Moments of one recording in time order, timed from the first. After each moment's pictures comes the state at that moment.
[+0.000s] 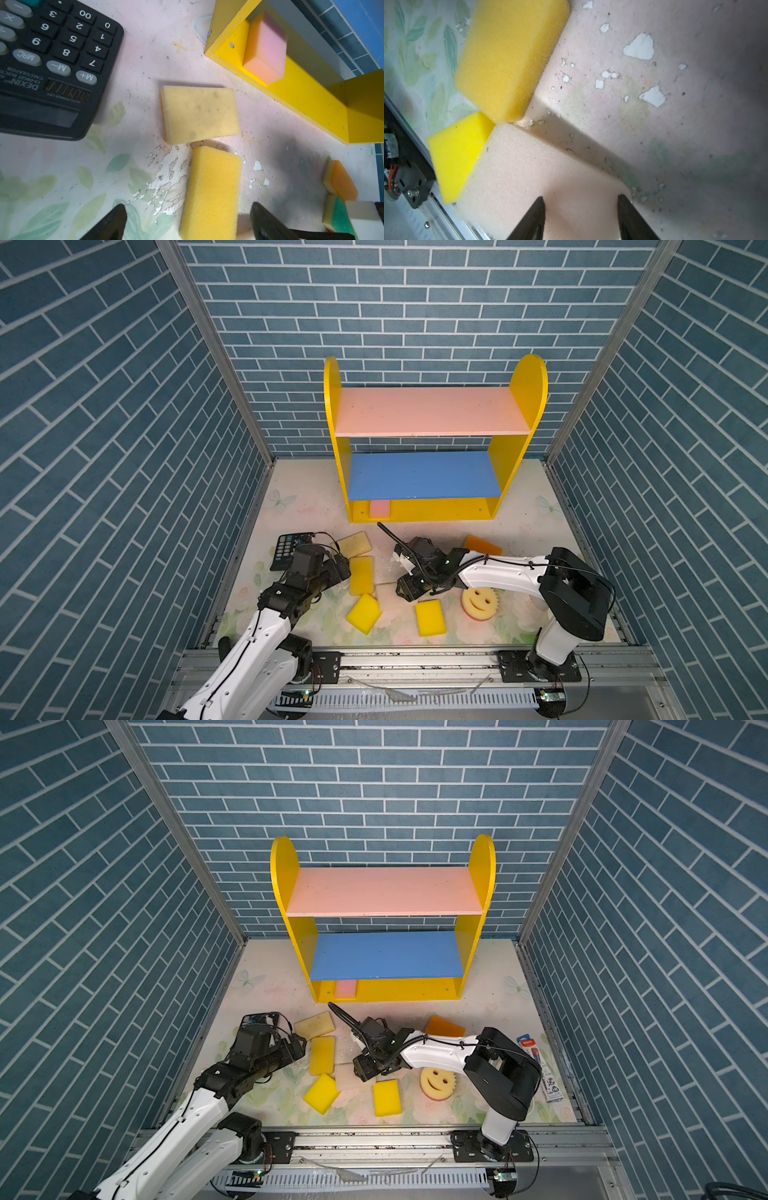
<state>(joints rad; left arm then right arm) -0.31 0.73 0.44 -0.53 0.00 -0.73 1.07 1.70 0.98 -0.35 -0.19 0.43</state>
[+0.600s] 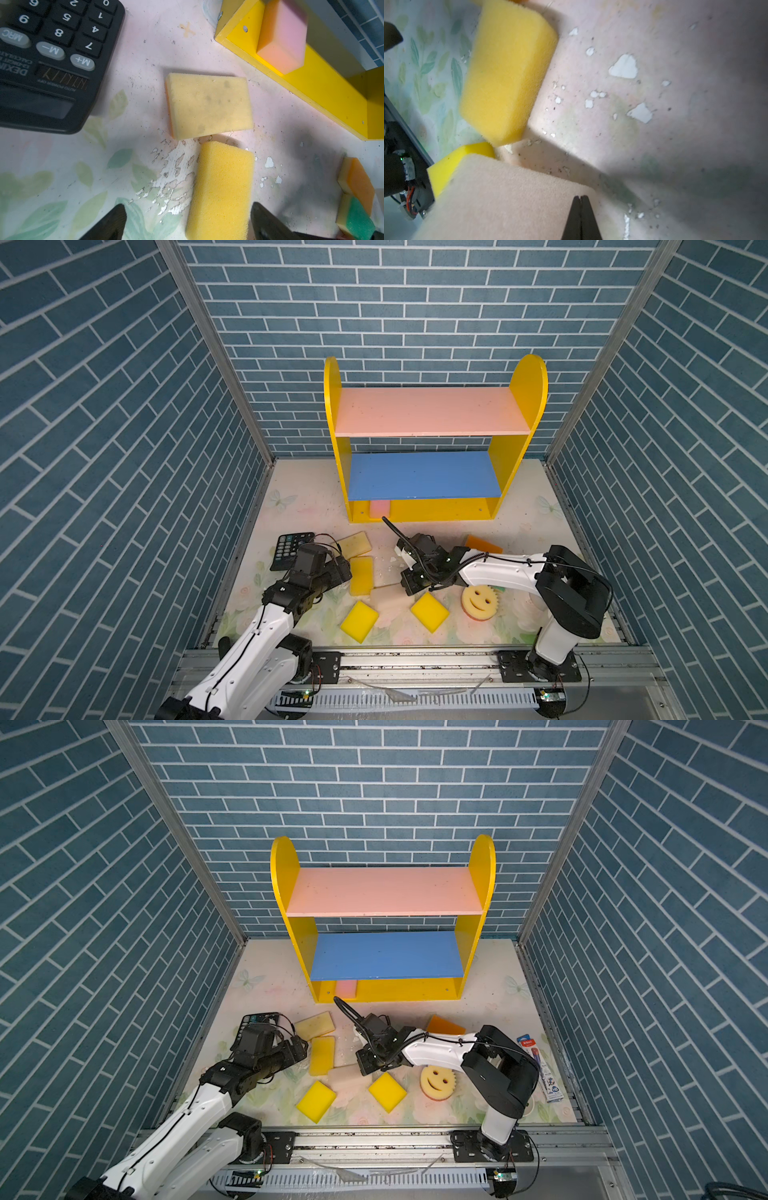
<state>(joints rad) -0.31 0.79 0.43 -0.51 0.00 -0.72 1.01 1.70 0.97 -0.29 -0.19 0.50</state>
